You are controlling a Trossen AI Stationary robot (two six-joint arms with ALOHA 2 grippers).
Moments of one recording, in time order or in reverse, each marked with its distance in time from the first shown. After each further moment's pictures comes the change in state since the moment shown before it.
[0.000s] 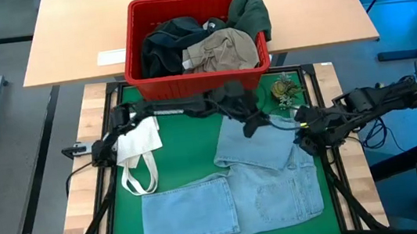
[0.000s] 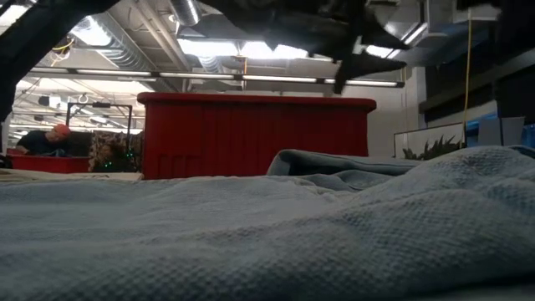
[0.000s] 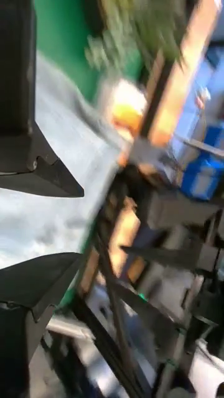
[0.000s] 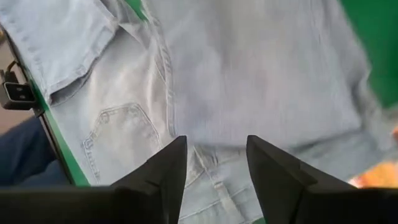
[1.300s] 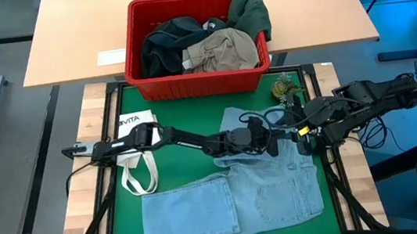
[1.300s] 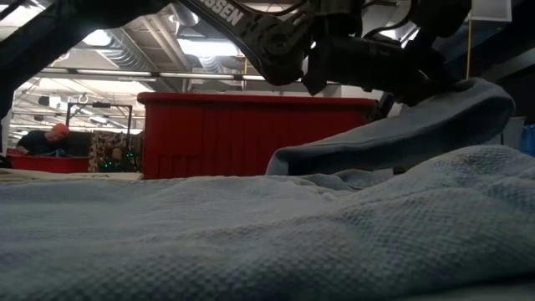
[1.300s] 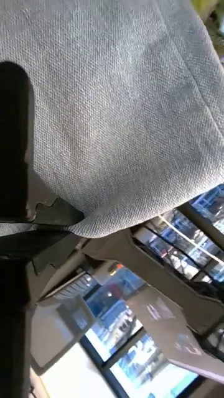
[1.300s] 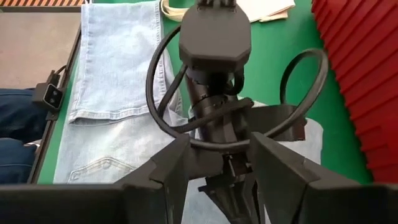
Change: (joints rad) left arm -0.234 0.301 -0.006 0.681 -0.683 -0.429; right arm -0.001 0.206 0.316 0.210 0.118 -0.698
